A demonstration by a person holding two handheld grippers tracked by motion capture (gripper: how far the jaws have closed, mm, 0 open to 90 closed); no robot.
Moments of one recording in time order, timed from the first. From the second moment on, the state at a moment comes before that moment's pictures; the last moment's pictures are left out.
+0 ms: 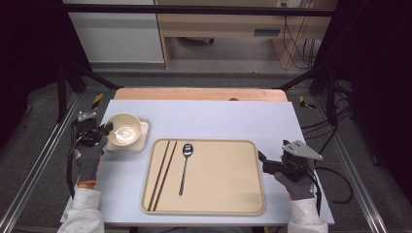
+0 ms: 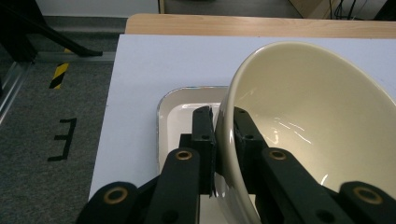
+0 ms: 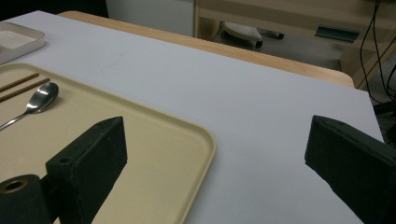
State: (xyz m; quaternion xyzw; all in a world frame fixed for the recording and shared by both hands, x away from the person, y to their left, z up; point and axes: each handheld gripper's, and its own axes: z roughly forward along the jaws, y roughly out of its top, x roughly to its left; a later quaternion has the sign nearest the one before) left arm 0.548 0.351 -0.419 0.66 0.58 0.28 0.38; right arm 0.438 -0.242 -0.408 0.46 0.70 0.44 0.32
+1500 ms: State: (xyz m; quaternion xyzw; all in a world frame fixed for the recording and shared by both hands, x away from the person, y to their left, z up) left arm 0.491 0.263 -0.357 0.70 0.45 0.29 0.47; right arm 0.435 -0.239 -0.406 0.45 0.70 0.44 0.33
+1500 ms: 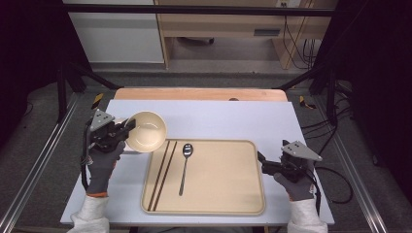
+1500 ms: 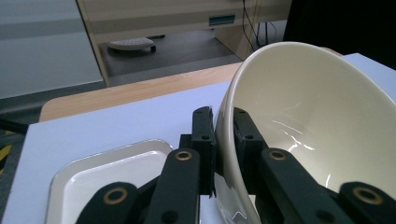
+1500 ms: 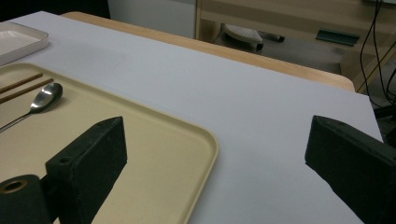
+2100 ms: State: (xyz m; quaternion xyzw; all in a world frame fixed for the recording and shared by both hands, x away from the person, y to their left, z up) left arm 0.499 0.198 -0.354 0.74 0.40 0.27 0.47; right arm 0.434 -0.241 -0.404 0.45 0.70 0.44 0.33
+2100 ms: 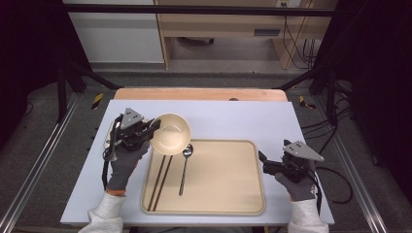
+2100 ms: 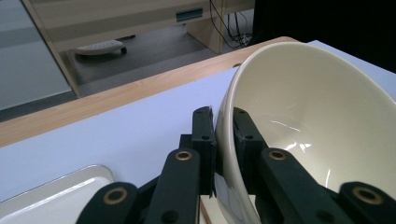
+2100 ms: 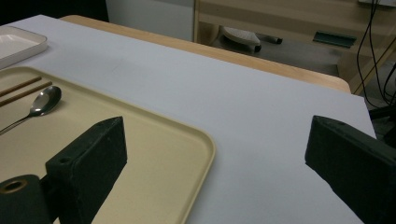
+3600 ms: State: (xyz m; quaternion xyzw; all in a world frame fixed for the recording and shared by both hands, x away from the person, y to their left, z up) left arm 0.554 0.090 -0.424 0.81 0.39 0.18 0.39; right arm 0.433 -0.242 -0.403 0.45 0.70 0.45 0.33
